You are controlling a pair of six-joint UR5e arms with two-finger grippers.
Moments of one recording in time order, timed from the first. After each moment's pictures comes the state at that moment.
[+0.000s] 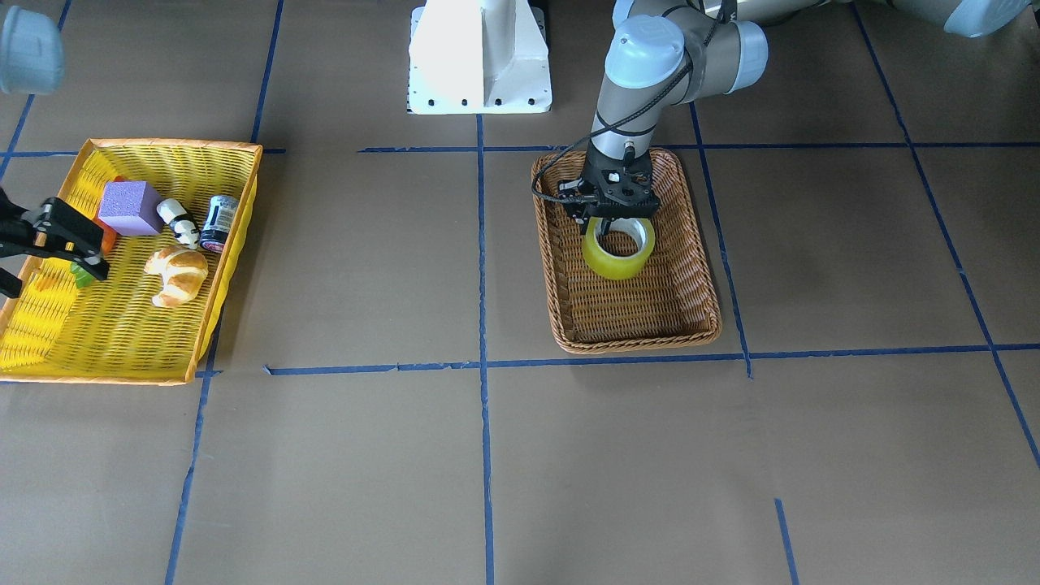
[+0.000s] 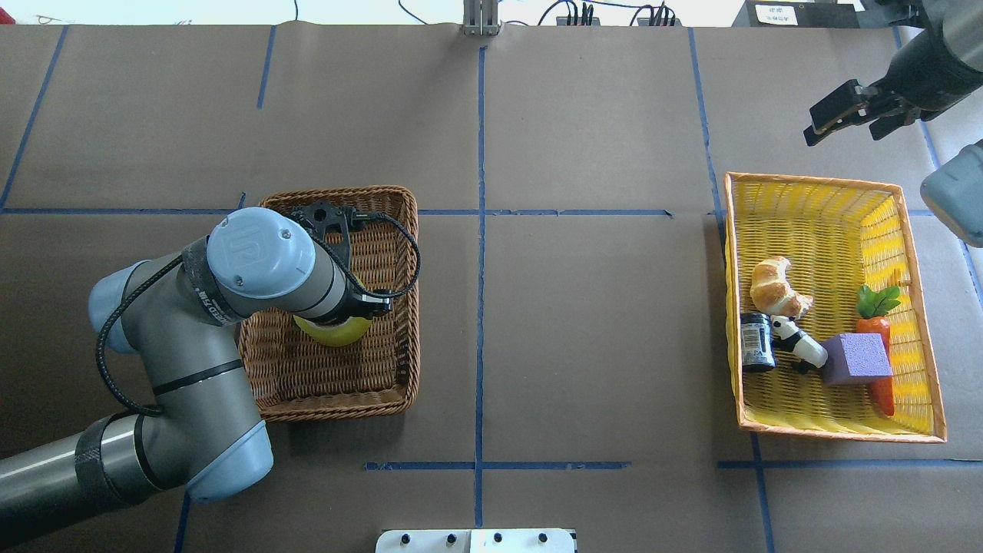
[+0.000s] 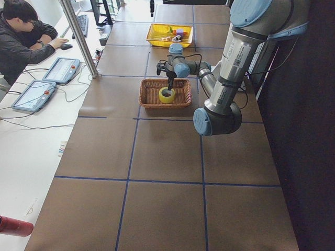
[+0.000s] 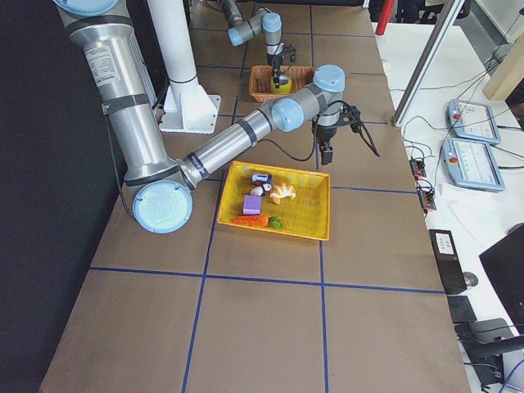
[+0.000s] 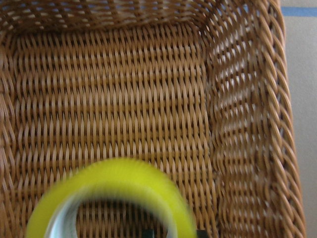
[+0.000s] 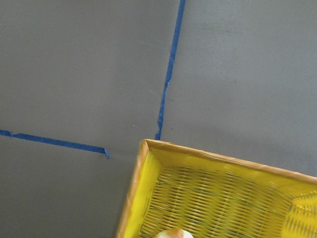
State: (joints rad) left arm -0.51 -2.05 -1.81 -1.67 -1.80 -1.22; right arm 1.19 -1.29 1.88 -1.64 2.29 0.47
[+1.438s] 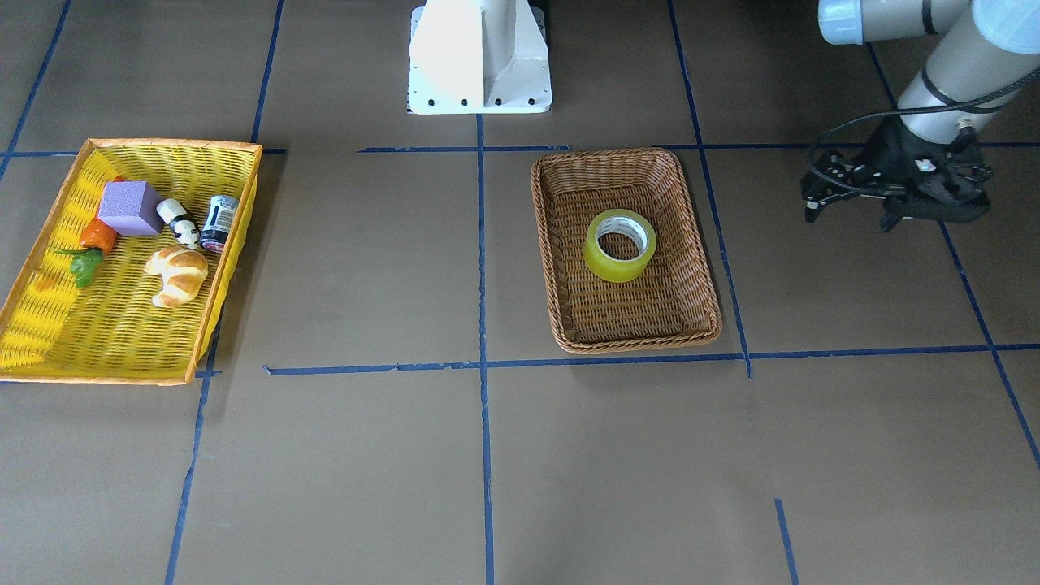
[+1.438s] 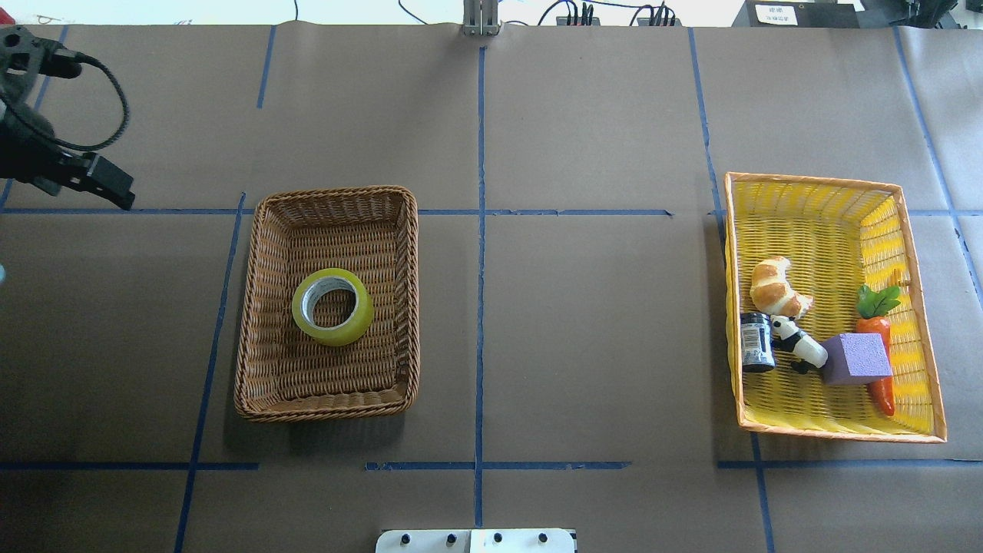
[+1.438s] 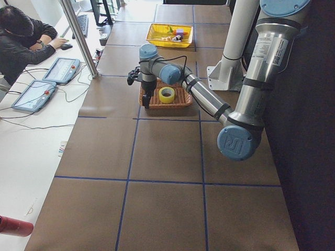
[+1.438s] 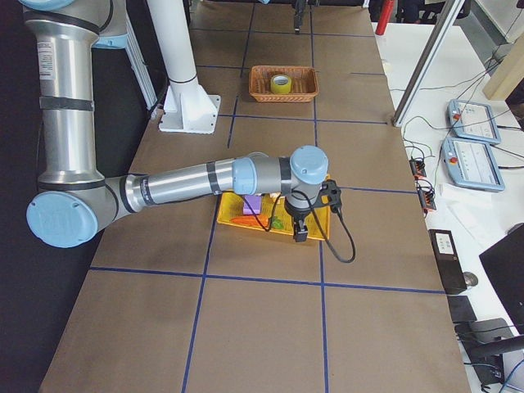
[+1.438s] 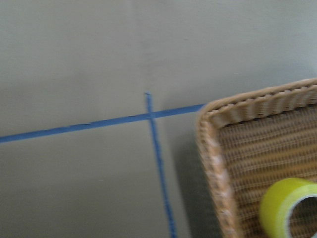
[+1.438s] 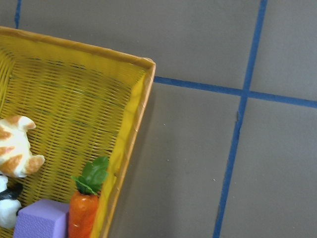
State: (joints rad) left arm -1.10 -1.76 -2.00 -1.45 -2.21 -0.47; right arm 1.57 -1.62 1.75 -1.72 2.49 -0.17
